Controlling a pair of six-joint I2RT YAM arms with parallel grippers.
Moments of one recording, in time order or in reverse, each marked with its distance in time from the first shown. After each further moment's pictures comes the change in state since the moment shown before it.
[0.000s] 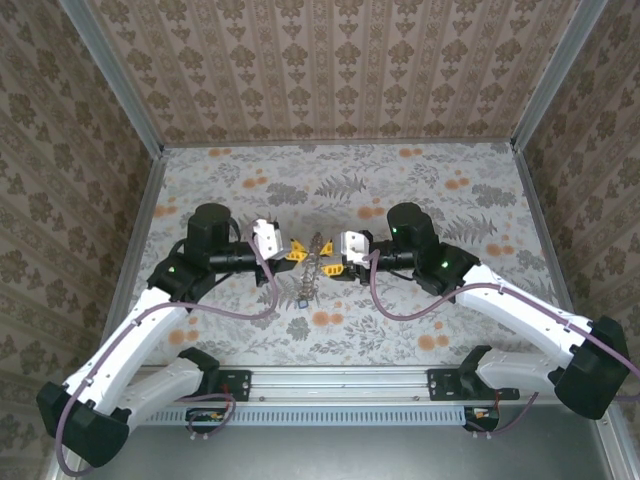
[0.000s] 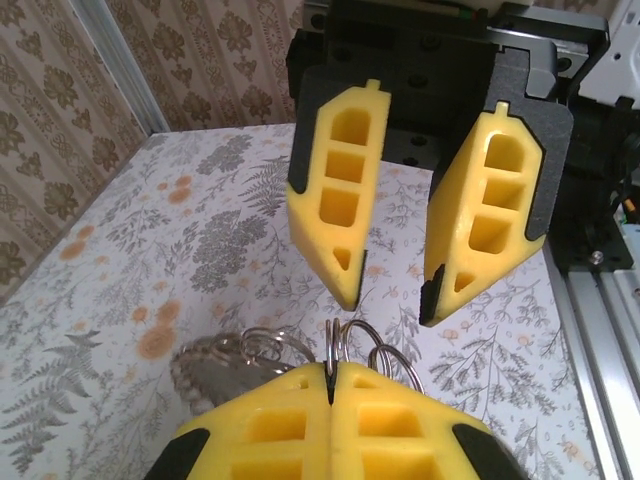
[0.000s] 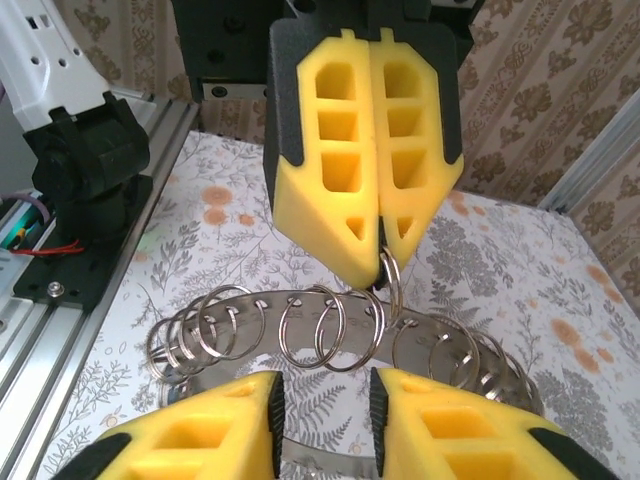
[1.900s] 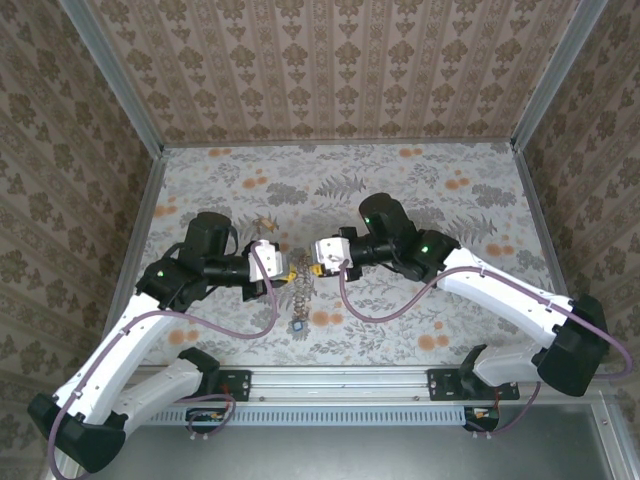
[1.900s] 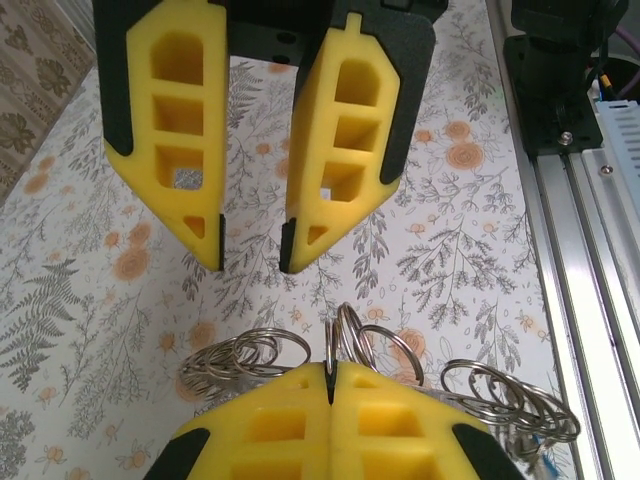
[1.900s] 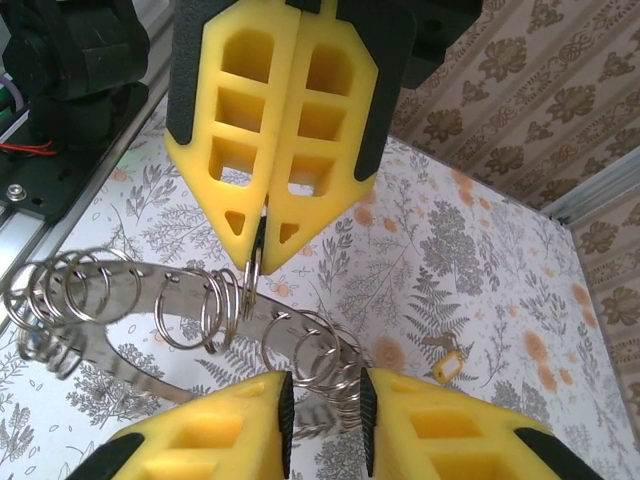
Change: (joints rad) left arm -0.016 -0.038 0.066 -0.347 -0.087 0.217; right arm 0.065 0.151 0.193 -0.199 0.089 -0.282
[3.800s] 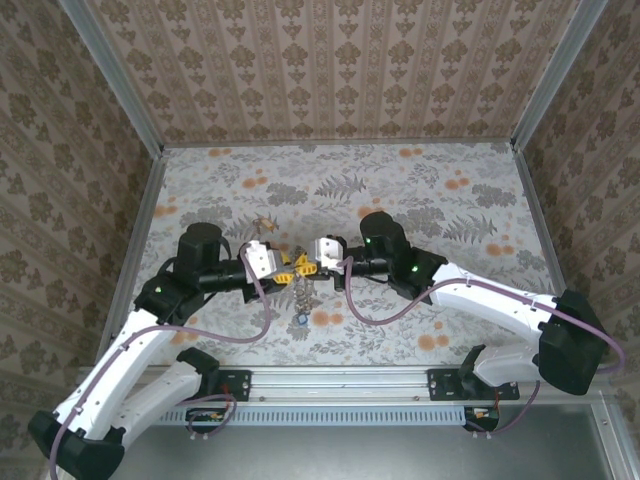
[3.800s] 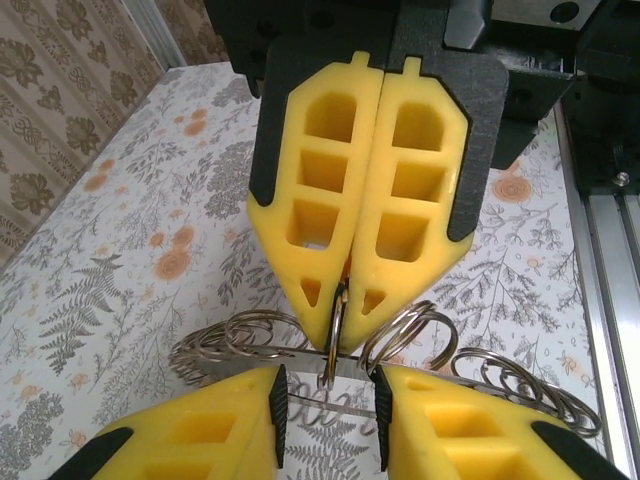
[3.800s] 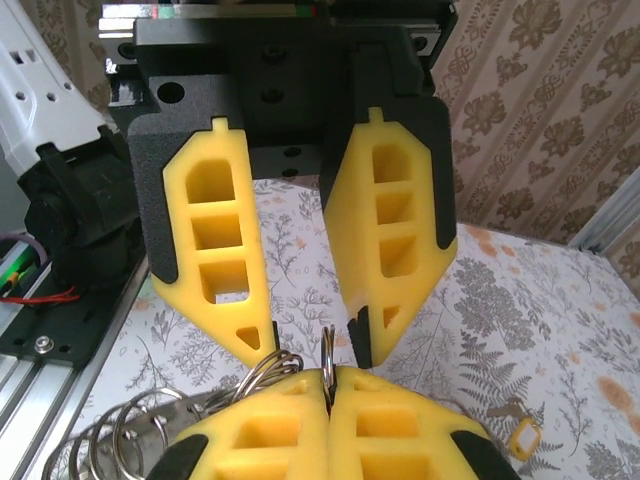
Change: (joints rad) left arm 0.029 -0.103 -0.137 0.195 -0.023 -0.143; right arm 0.048 0.000 -0.205 0.460 -0.050 0.378
